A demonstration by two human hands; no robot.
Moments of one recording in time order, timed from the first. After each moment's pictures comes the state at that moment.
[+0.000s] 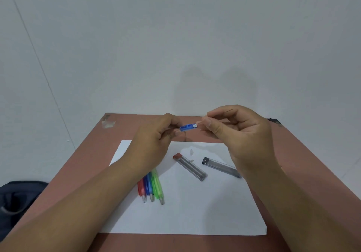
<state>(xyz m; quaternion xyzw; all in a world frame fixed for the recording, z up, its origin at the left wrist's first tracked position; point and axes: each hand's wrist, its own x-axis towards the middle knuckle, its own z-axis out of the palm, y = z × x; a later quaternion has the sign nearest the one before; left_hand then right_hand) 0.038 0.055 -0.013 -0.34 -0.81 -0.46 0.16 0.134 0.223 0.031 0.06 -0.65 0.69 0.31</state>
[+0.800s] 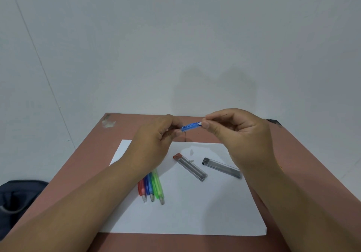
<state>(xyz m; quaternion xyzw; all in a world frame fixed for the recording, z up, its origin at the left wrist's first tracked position) 0.032 0.054 -0.018 -0.35 -0.81 -0.44 0.19 0.132 0.228 0.029 0.03 -0.73 0.59 0.33</state>
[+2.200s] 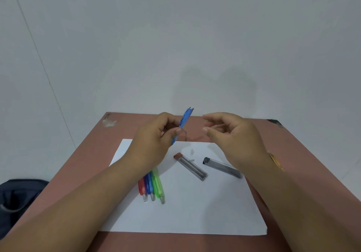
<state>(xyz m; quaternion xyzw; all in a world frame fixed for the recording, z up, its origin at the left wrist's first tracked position) 0.036 0.057 -0.015 -0.28 -0.79 -0.53 0.09 0.117 0.241 0.015 -0.05 -0.82 0.51 0.25</state>
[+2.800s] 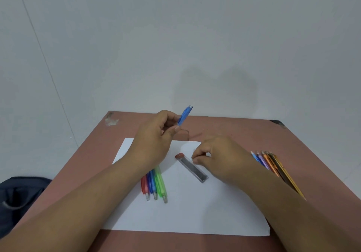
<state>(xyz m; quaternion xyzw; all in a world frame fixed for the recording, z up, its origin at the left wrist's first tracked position) 0.036 0.054 -0.013 -0.26 -0.81 -0.52 0.10 0.107 0.233 -0.003 0.03 -0.98 0.20 0.05</state>
